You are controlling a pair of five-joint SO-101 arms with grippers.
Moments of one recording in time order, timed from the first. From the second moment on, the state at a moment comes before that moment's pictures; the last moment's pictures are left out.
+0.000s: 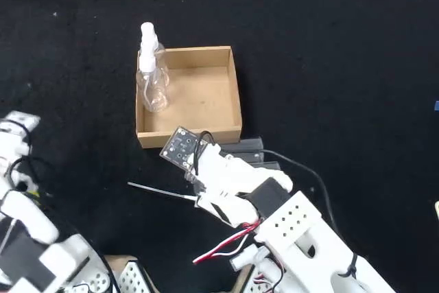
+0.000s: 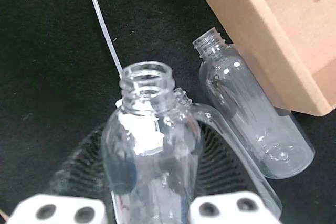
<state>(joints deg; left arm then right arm) -56.4 -16.4 35.5 76.5 -68.3 -39.0 -54.5 62.2 66.3 19.7</state>
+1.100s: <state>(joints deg) 8.8 -46.0 -13.8 80.3 12.4 -39.1 -91.4 77.2 49.5 10.9</state>
